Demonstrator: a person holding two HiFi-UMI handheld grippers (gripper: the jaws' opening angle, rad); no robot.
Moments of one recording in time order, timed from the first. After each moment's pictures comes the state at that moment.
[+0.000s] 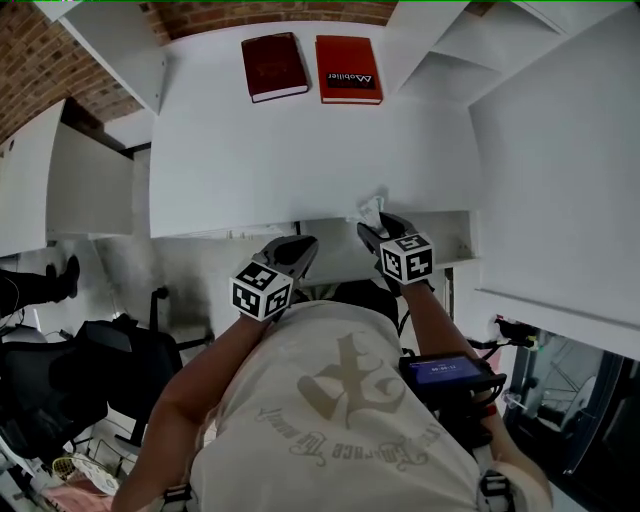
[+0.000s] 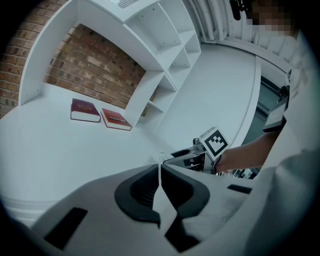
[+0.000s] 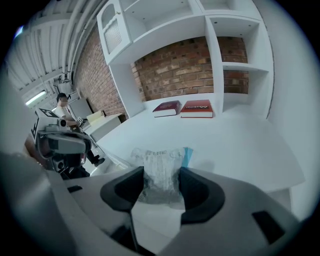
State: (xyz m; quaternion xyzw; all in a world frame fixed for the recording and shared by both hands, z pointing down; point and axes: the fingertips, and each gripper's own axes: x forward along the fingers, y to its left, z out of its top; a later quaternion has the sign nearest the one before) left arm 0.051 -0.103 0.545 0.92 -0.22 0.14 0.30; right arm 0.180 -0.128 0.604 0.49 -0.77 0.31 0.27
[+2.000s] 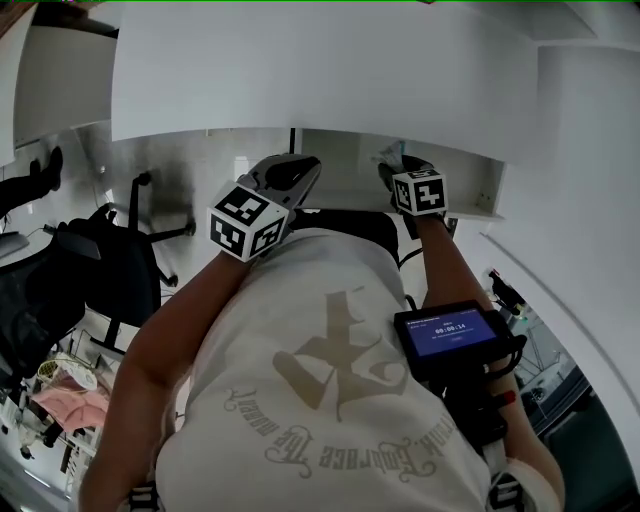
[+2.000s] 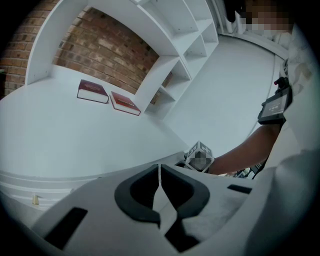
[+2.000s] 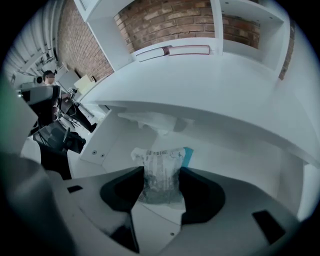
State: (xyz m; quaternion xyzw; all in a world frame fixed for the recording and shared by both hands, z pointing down) left arm 0.074 -0.102 0.593 0.88 -0.25 0.19 0.35; right arm 0.244 -0.080 0.753 0.40 -0.70 0.40 0.44
